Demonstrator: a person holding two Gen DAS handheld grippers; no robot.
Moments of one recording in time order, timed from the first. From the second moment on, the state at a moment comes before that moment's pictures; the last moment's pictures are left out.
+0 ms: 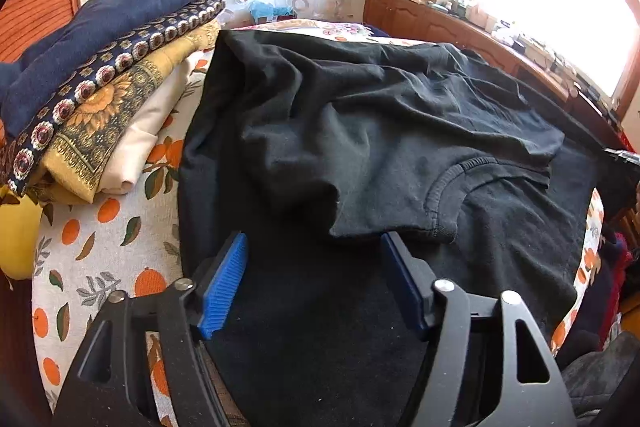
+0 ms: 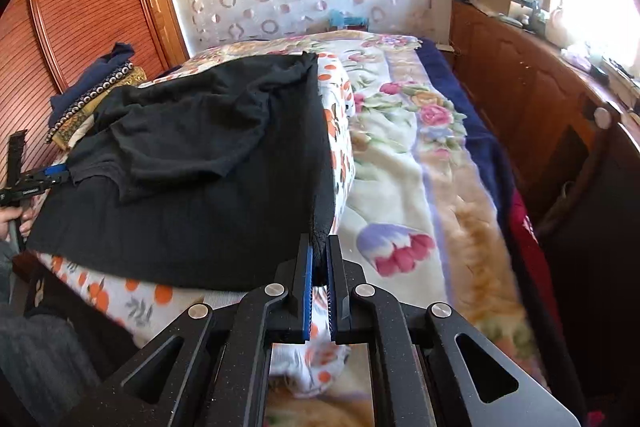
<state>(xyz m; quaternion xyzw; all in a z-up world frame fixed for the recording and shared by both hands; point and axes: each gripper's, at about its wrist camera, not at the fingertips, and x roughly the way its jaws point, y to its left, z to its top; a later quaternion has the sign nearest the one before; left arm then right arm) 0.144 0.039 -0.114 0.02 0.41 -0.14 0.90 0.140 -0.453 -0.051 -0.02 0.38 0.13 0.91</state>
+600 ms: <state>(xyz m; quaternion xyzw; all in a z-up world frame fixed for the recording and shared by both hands) 0.147 0.028 -0.117 0.06 0.41 -0.12 0.90 0.147 -0.397 -0.046 -0.05 0.31 0.10 0.94</state>
